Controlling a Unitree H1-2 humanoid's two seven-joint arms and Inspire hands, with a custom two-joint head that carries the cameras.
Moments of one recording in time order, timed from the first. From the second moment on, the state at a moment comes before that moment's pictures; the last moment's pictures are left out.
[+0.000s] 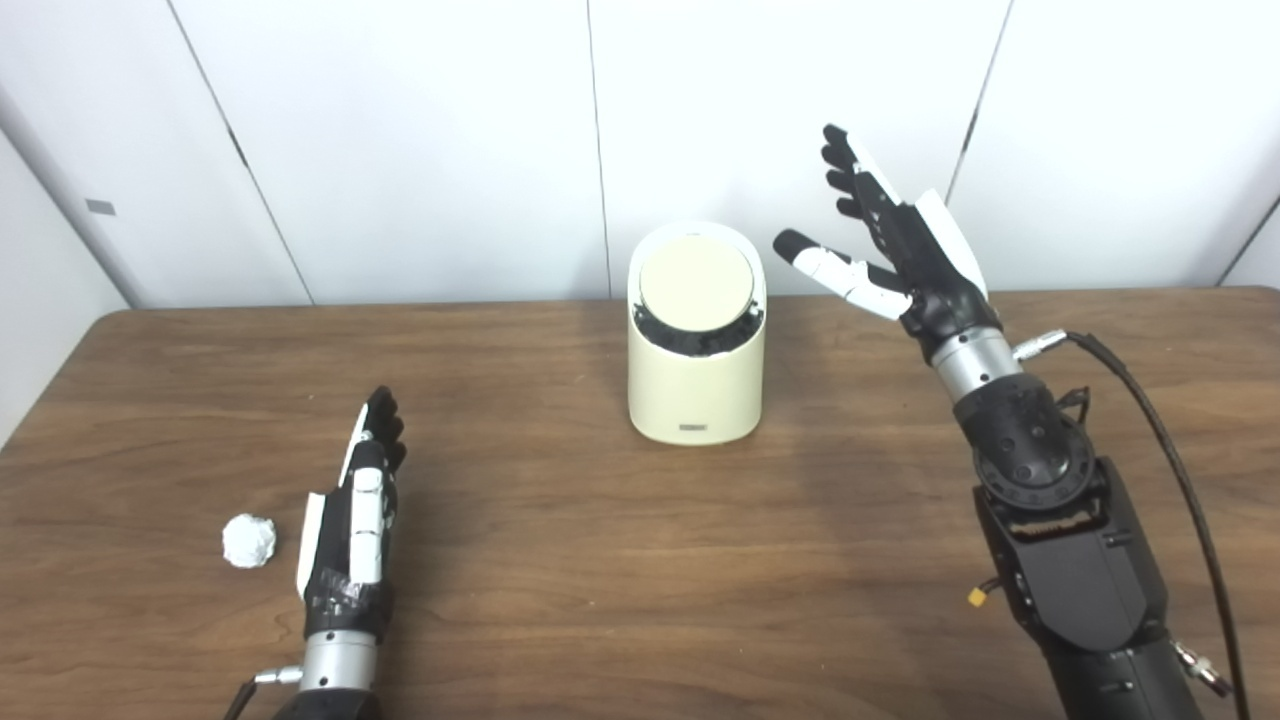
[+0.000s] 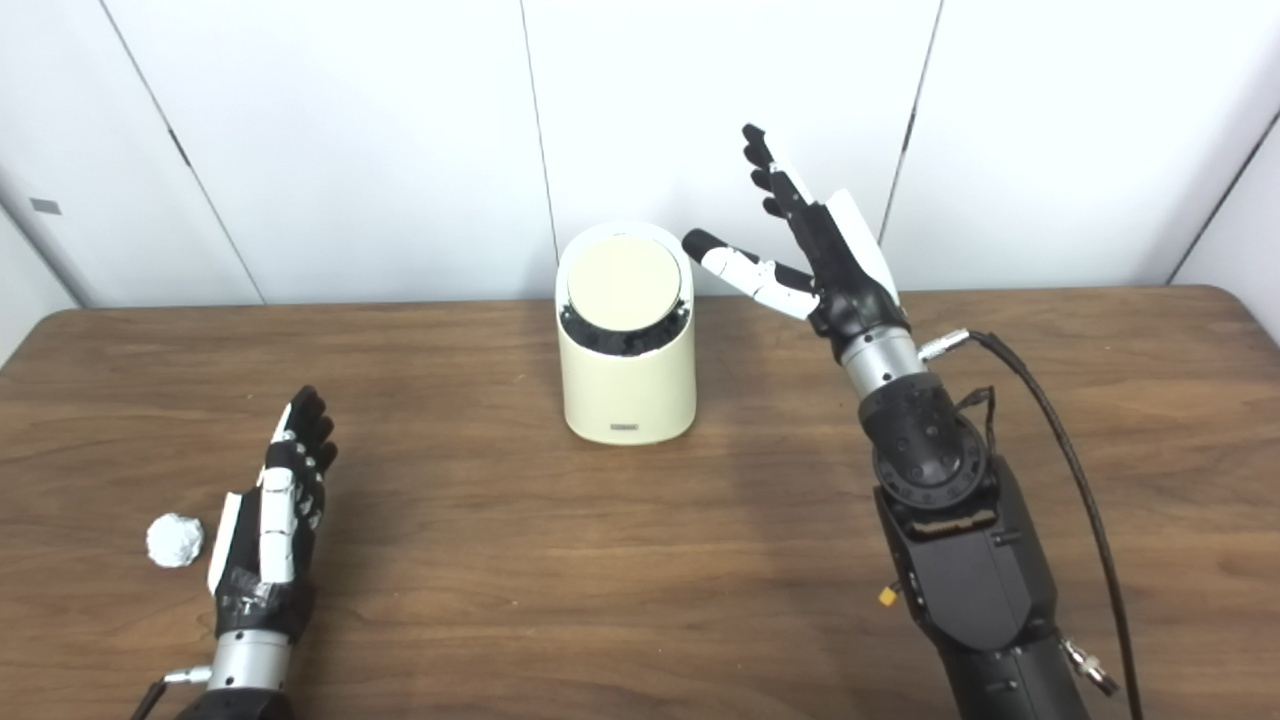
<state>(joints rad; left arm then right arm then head) 0.03 0.06 0.12 -0.05 -0.08 -0.17 -0.01 -0.52 -0.21 0.08 -0.09 -0.30 0.21 0.08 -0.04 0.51</state>
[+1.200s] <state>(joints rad) 0.03 0.04 0.11 -0.06 -0.07 -0.17 0.00 -0.67 -0.21 0.15 0.02 -0.34 0.23 0.12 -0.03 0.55</state>
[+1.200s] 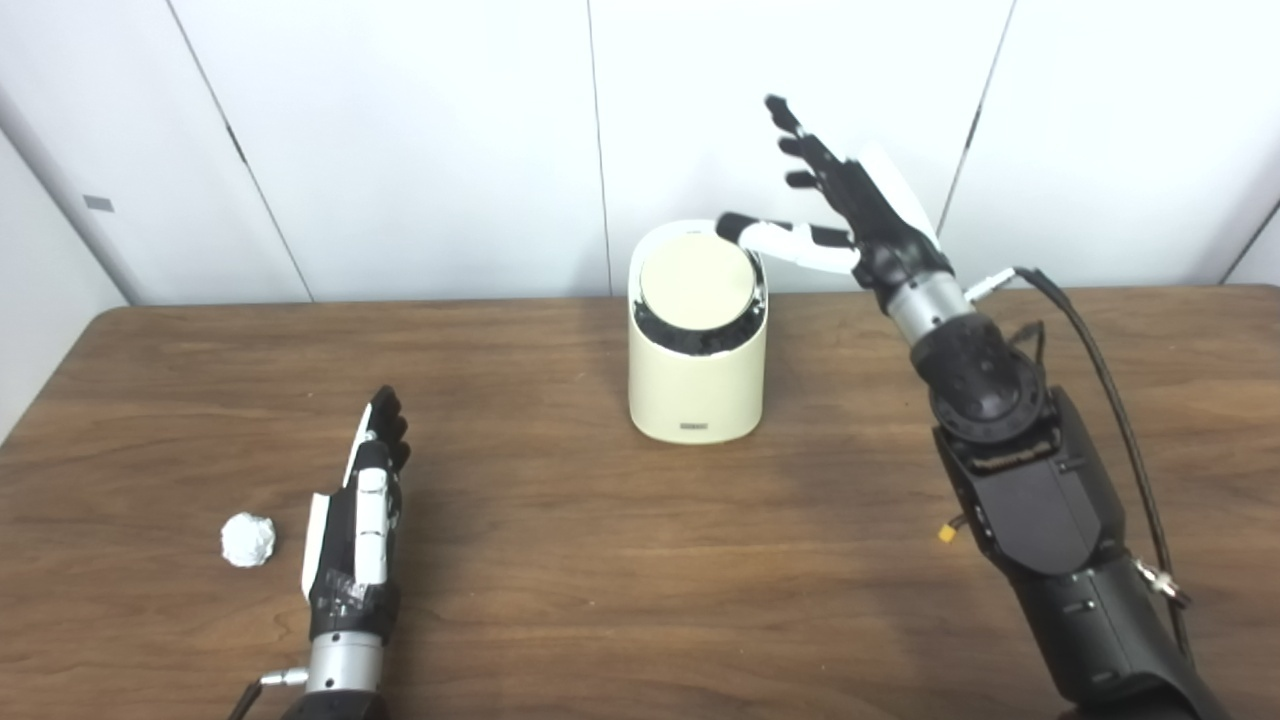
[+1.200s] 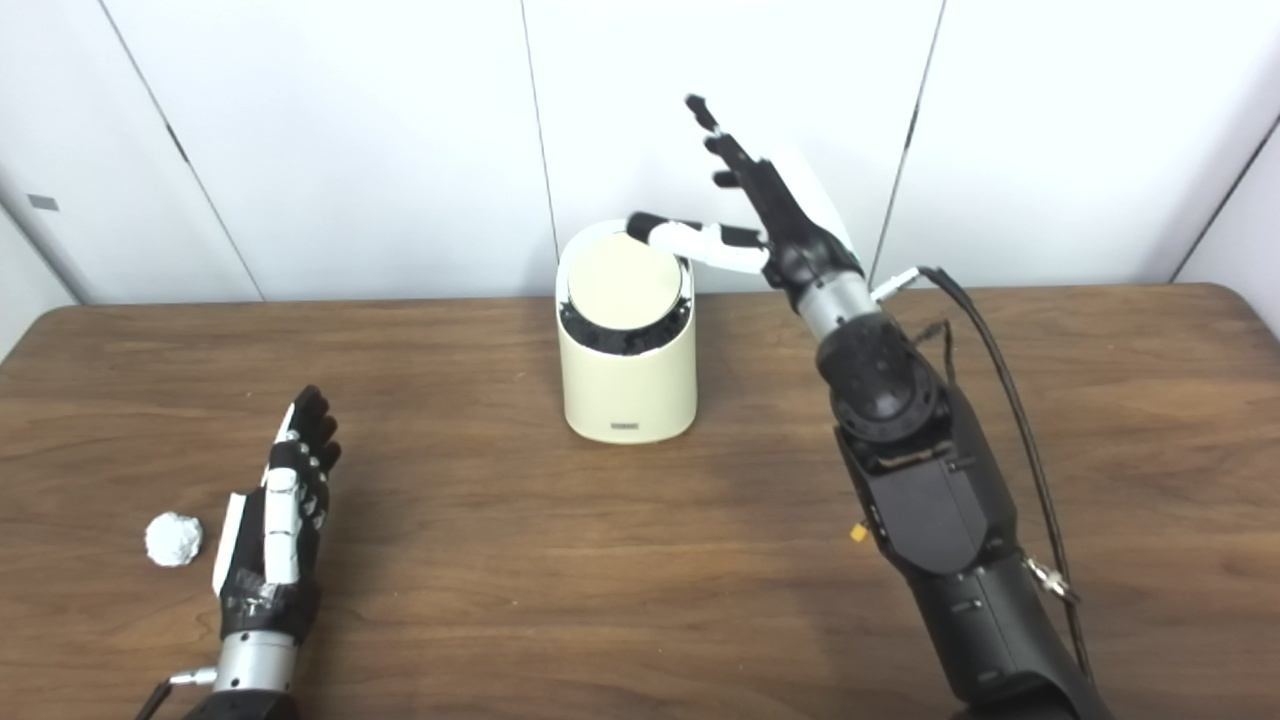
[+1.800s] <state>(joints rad) 0.03 0.03 0.11 -0.06 -0.05 -0.17 0.00 -0.67 -0.21 0.15 0.04 -0.33 0.23 0.14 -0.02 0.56</state>
